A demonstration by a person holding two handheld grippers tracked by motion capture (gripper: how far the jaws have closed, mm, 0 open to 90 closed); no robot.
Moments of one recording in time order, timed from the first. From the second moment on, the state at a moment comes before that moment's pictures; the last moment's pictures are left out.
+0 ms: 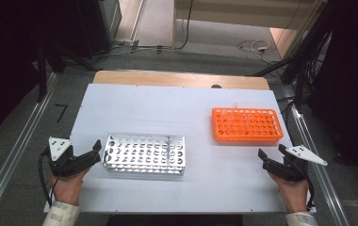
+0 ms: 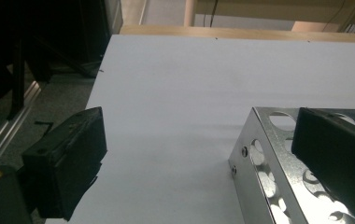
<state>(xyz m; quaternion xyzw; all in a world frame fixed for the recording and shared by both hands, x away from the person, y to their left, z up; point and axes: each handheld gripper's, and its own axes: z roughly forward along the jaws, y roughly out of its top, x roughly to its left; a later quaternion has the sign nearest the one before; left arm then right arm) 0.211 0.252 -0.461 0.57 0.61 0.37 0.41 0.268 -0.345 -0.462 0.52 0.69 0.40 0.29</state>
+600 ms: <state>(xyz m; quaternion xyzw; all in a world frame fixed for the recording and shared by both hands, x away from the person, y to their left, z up) 0.214 0.252 -0.465 0.56 0.62 0.35 0.42 0.284 -0.319 -0.457 0.51 0.71 0.41 0.27</state>
